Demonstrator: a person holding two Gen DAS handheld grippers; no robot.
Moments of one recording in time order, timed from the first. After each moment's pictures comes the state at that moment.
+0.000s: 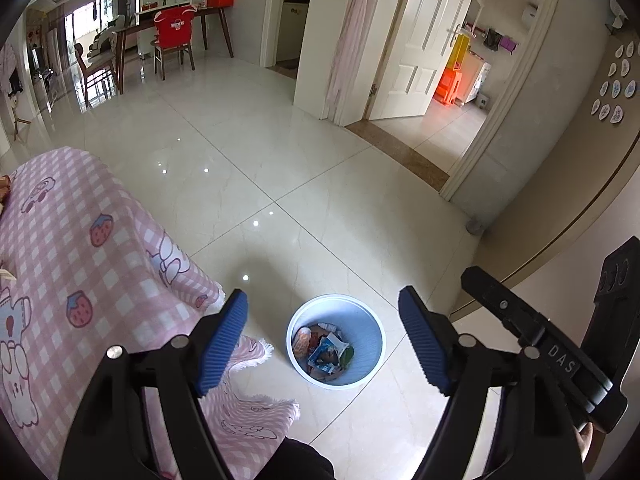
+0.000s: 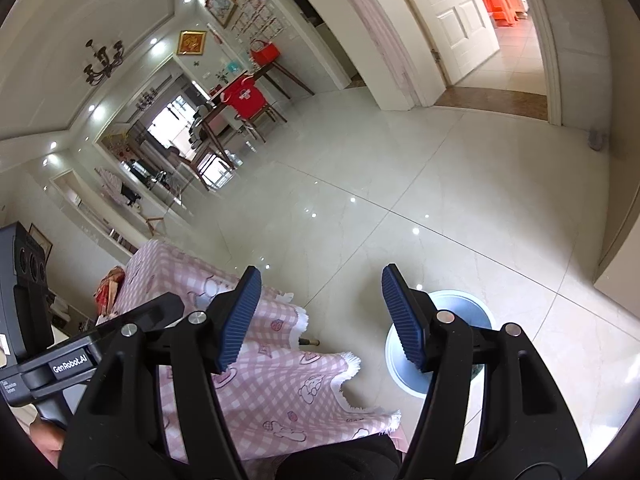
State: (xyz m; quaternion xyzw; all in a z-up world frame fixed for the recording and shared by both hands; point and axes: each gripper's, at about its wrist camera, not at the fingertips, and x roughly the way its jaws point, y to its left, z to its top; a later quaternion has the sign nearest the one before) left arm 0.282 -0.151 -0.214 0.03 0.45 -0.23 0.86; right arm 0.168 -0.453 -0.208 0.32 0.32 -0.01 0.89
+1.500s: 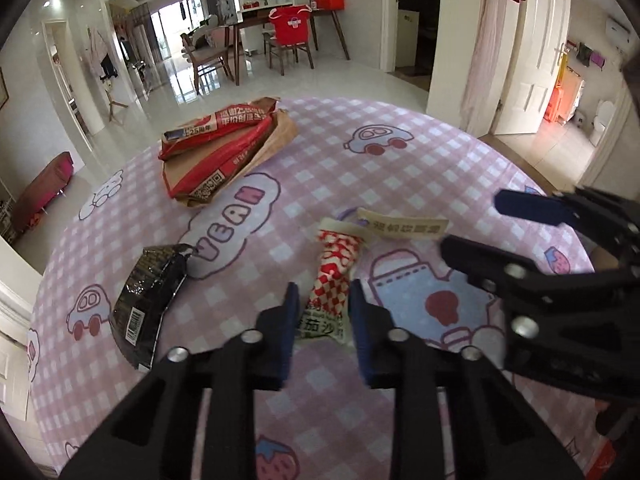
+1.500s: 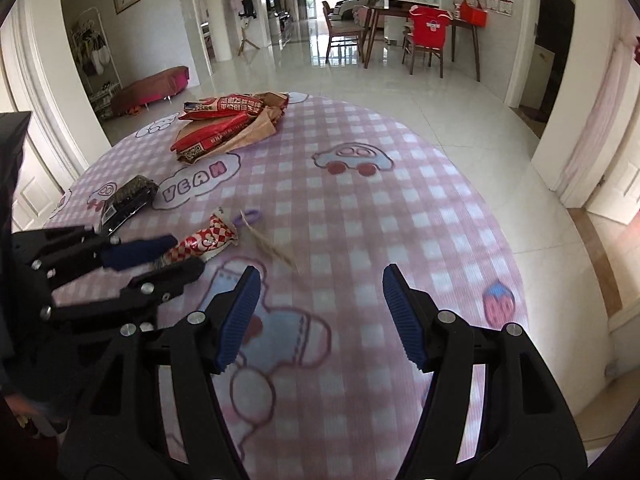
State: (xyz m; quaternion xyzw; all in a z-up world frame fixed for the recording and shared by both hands) left arm 0.334 0.153 -0.227 0.06 0.44 -0.05 0.89; right arm 0.328 -0.062 -0.173 -0.05 0.41 0.21 0.89
